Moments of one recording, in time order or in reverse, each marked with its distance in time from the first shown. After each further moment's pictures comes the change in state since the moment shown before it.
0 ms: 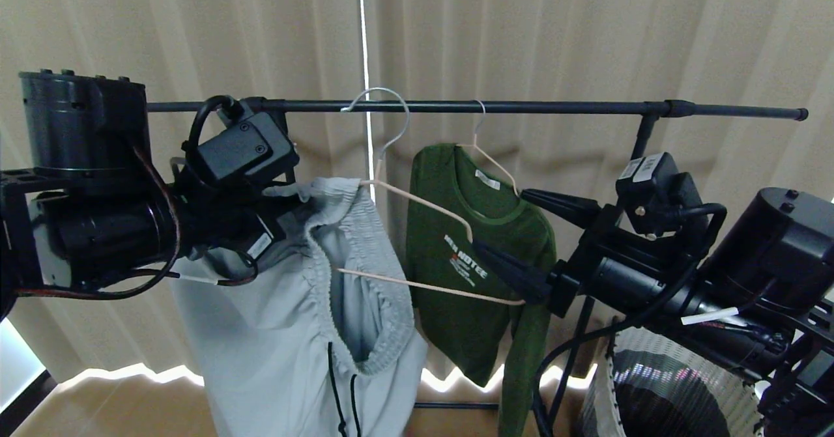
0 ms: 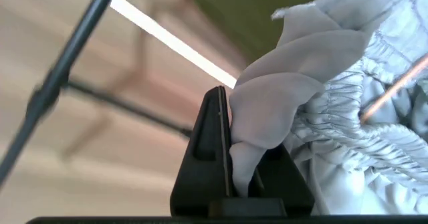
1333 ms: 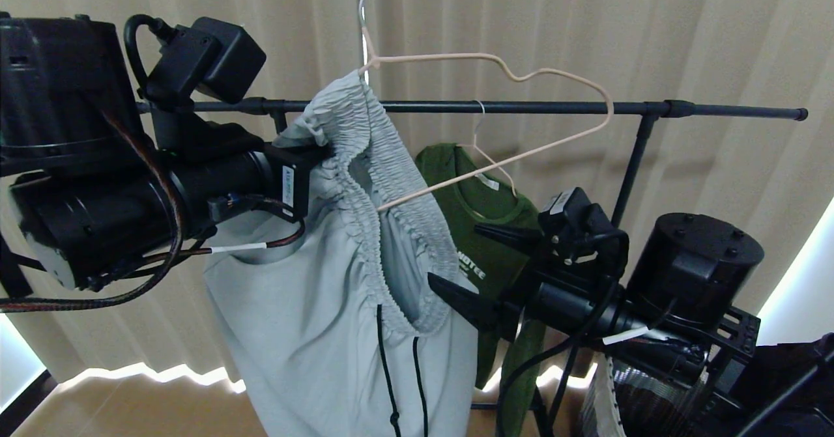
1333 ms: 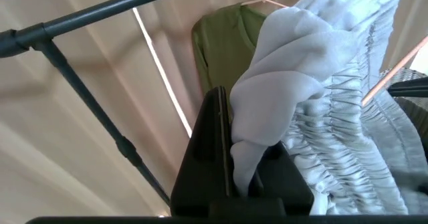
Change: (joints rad) left arm -0.157 -0.027 -0.036 -0.131 0.104 -0.554; right arm 0.071 0.143 -0.047 -0.002 -0.003 0.057
